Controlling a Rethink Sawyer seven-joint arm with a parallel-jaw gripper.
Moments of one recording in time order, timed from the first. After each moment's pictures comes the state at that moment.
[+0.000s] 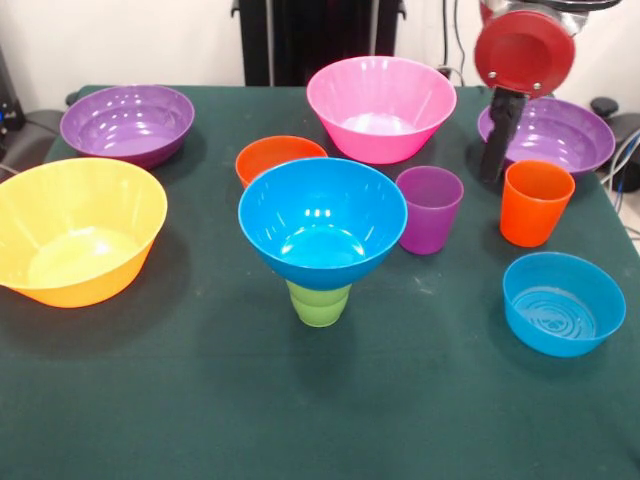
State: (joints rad) arm -0.25 -0.59 0.43 1.02 -0.42 1.21 0.78
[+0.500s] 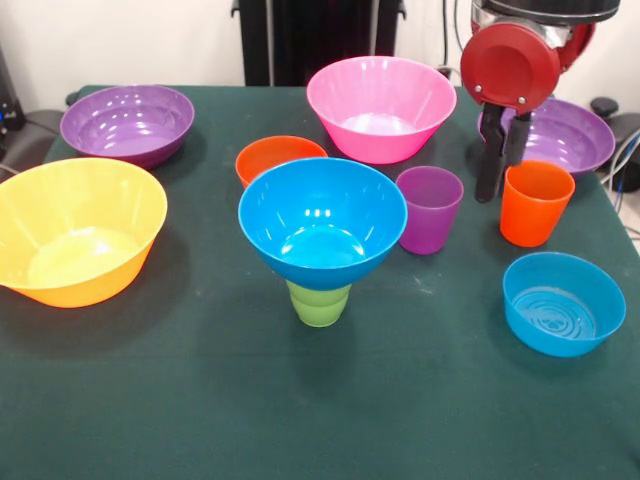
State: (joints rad) arm -0.25 -0.59 0.39 1.06 -0.35 1.06 0.91
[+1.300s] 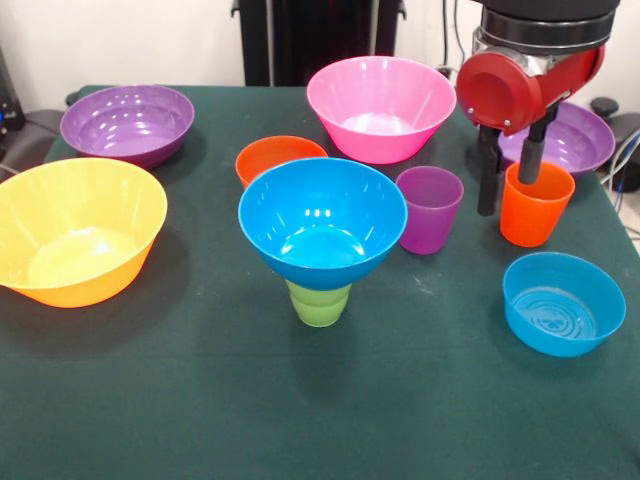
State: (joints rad) arm -0.25 -0.59 0.36 1.15 -0.29 0.96 1.06
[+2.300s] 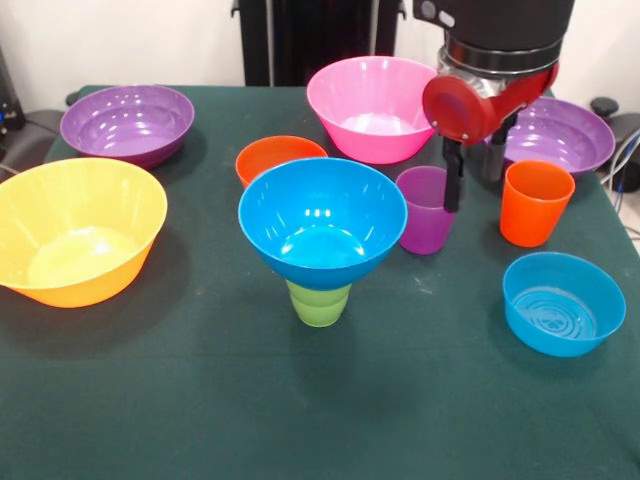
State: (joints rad) arm -0.29 -0.59 0.36 1.26 -0.29 0.94 1.06
